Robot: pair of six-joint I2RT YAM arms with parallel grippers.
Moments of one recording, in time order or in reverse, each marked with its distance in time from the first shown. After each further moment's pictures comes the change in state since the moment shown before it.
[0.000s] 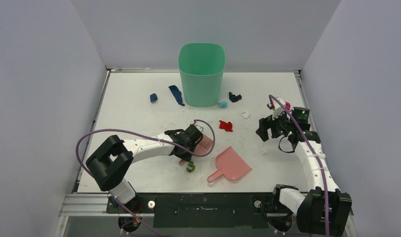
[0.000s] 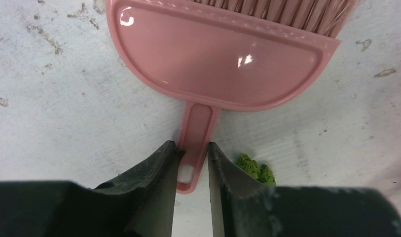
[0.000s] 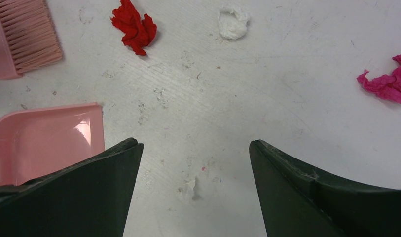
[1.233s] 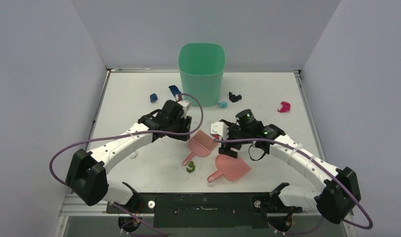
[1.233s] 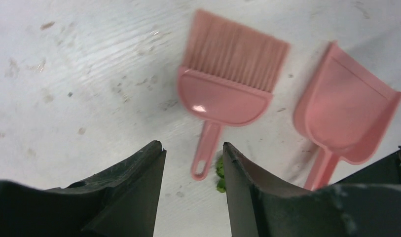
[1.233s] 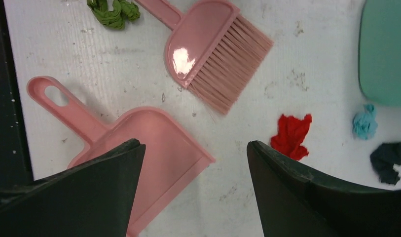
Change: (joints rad) left arm 0.177 -0.181 0.190 -0.063 0.202 0.094; right arm 0.725 0.074 0.127 -0.126 0.072 -0.299
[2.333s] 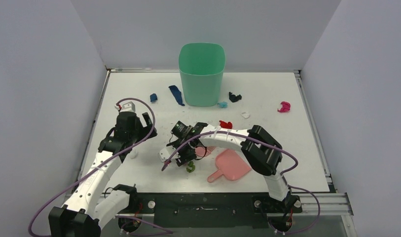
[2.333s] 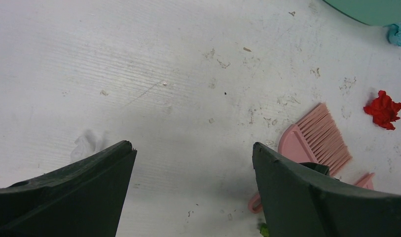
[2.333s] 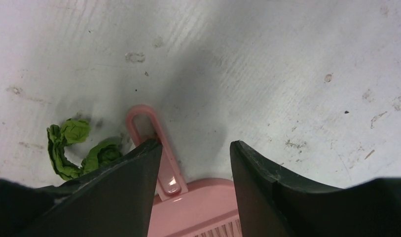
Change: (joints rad) left arm 0.486 -0.491 -0.369 0.051 -0.138 -0.217; right arm 0.434 0.881 0.584 -0.040 0.181 -0.375
